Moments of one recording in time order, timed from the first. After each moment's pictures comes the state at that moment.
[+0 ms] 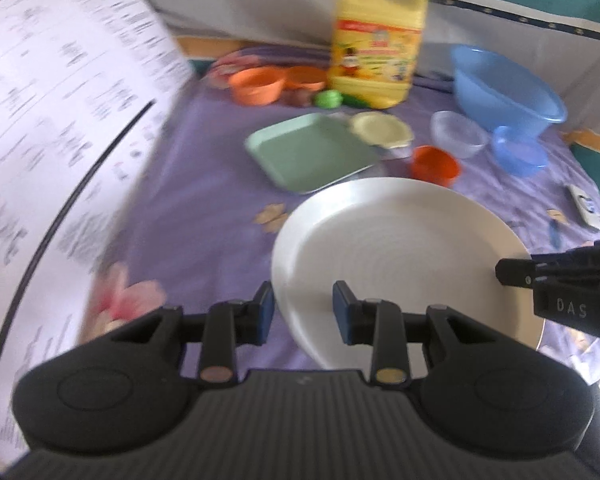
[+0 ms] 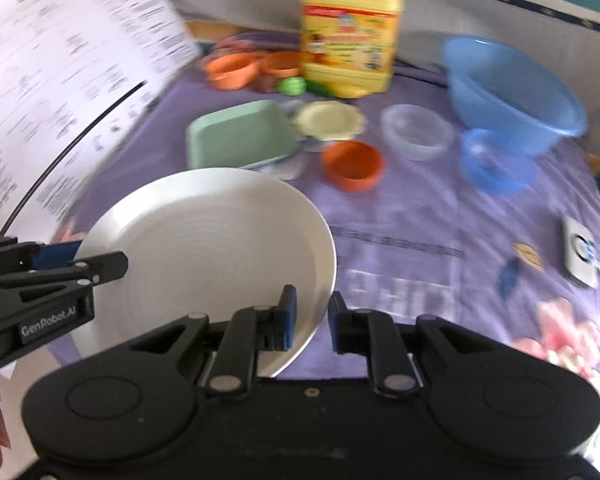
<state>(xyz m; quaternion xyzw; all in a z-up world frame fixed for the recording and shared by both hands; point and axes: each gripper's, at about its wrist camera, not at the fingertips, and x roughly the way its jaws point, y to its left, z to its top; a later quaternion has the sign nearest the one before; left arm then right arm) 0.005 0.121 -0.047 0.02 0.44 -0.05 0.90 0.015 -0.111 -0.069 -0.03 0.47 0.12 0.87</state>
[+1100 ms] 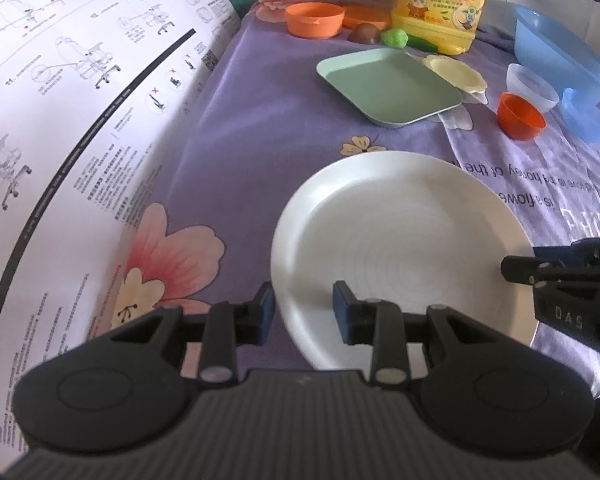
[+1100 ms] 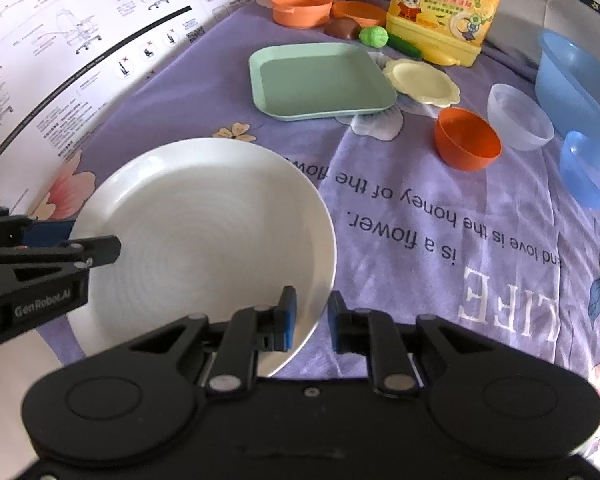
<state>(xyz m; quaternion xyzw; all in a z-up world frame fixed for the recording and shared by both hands) 0.030 0.173 -0.114 0.02 0.49 -0.02 0.87 0.035 -0.024 -0.137 -0.08 0.51 0.15 0.85</state>
